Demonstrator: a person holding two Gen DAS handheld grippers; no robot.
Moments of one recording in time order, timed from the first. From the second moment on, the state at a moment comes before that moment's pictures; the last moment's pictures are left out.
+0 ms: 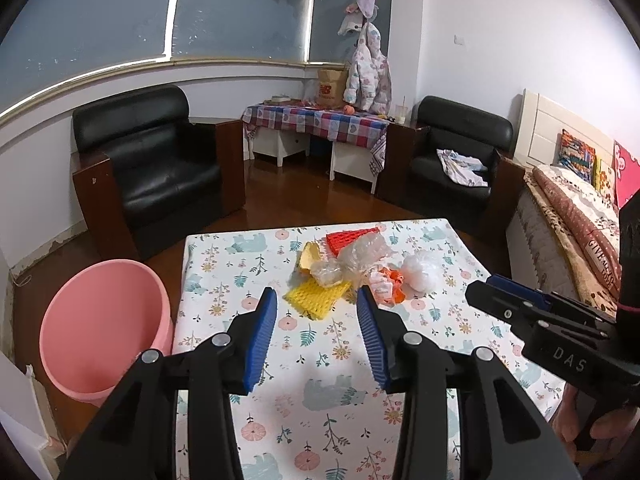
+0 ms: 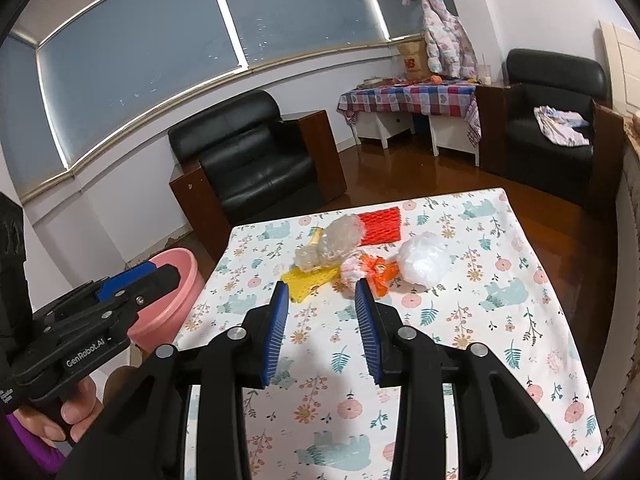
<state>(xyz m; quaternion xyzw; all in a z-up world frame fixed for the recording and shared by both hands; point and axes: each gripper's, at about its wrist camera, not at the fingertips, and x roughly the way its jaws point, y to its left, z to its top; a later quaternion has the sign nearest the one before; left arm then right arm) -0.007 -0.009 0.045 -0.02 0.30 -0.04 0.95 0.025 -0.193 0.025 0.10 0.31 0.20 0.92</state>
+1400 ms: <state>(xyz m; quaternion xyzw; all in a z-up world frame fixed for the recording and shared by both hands) 0.194 -0.059 -0.053 0.06 0.39 -0.19 0.90 0.173 -0.218 -0.051 0.14 0.42 0.12 0.89</state>
